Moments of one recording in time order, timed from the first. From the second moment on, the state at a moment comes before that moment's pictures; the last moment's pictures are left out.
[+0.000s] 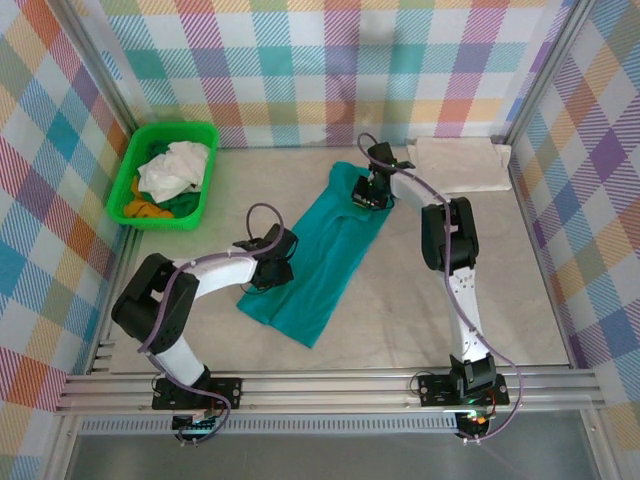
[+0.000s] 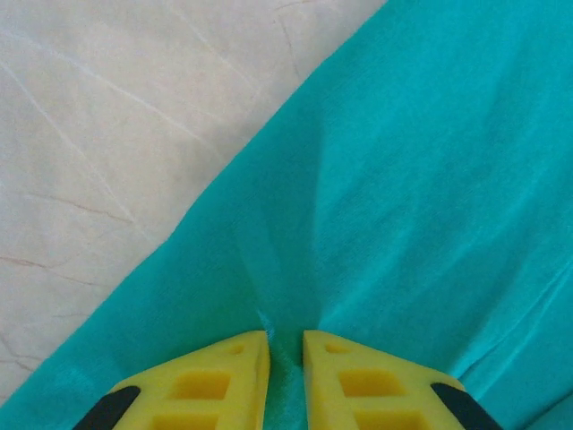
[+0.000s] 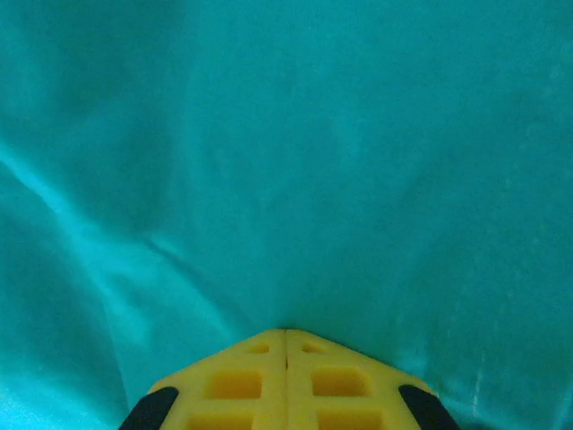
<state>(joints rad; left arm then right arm) -0.58 1.65 0.87 -0.42 -0.15 -0.83 0.31 2.45 2.04 -0.66 -0.26 0.66</state>
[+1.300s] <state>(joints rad) -0.62 1.49 0.90 -0.41 0.00 -0.84 0.34 2.33 2.03 -0.47 -0.58 0.77</state>
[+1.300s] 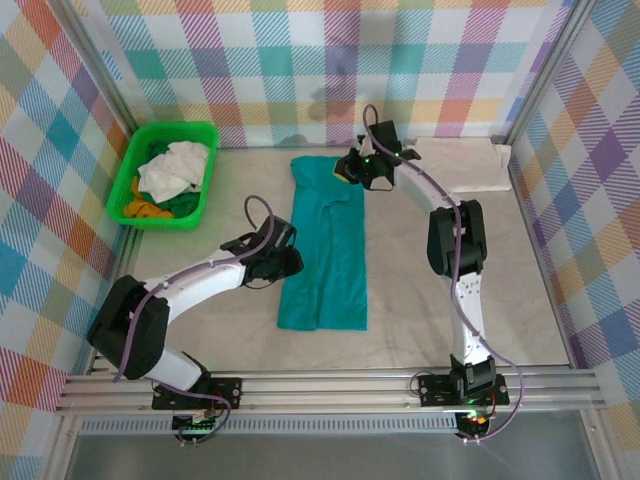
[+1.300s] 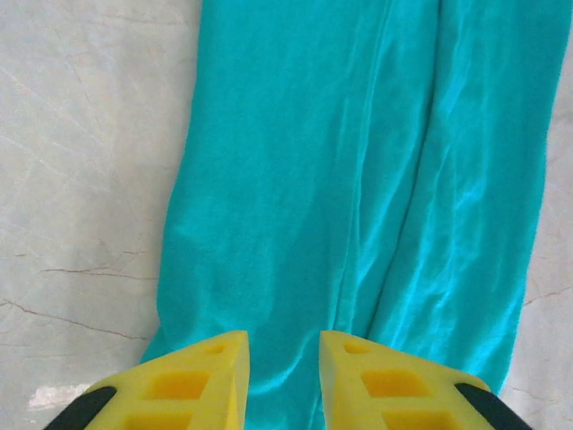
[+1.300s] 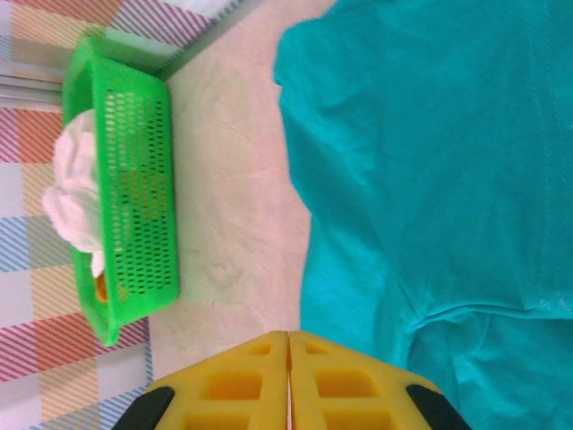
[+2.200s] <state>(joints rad) -0.67 1.32 0.63 -0.40 -0.02 -0.99 0.35 2.27 1.80 -0.45 -0.60 0.74</state>
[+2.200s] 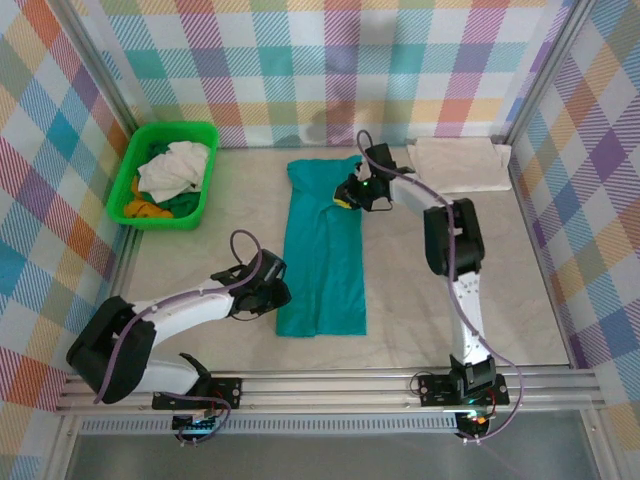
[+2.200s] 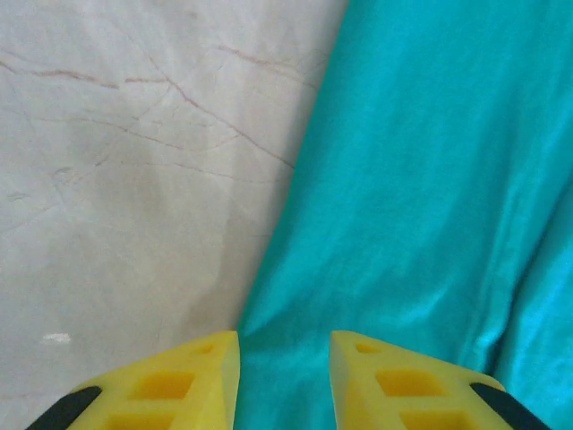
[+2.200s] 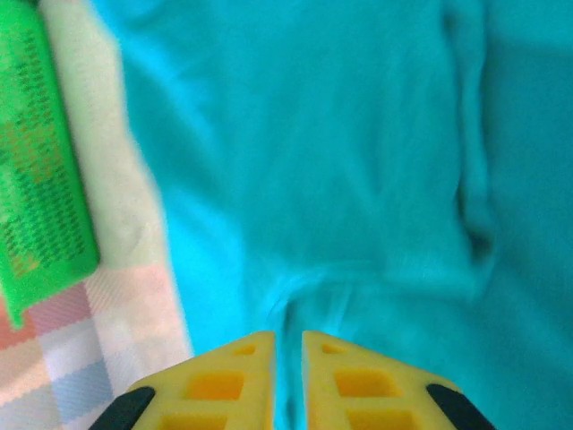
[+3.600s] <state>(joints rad) -0.65 1.10 0.34 -0.27 0.28 -1.01 0.55 1.36 0.51 -0.33 -0.68 0.79</state>
